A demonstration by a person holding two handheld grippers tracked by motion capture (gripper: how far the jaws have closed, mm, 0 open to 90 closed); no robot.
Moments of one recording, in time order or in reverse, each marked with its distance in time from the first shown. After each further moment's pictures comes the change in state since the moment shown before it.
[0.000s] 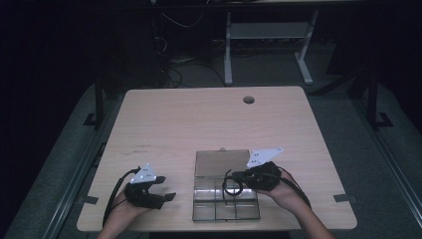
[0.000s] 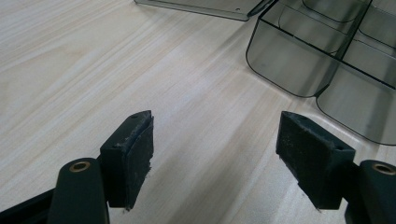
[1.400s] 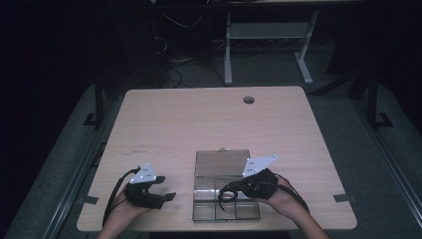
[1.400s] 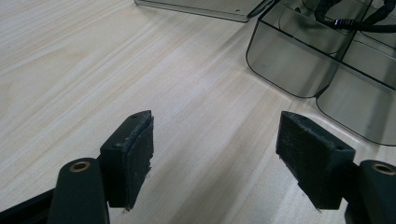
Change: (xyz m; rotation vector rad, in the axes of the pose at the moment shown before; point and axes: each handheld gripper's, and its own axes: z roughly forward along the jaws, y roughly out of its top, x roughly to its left) left arm 0.000 0.000 -0.001 0.005 0.004 0.010; right arm 0.019 -0.004 0.003 0.035 0.060 -0.025
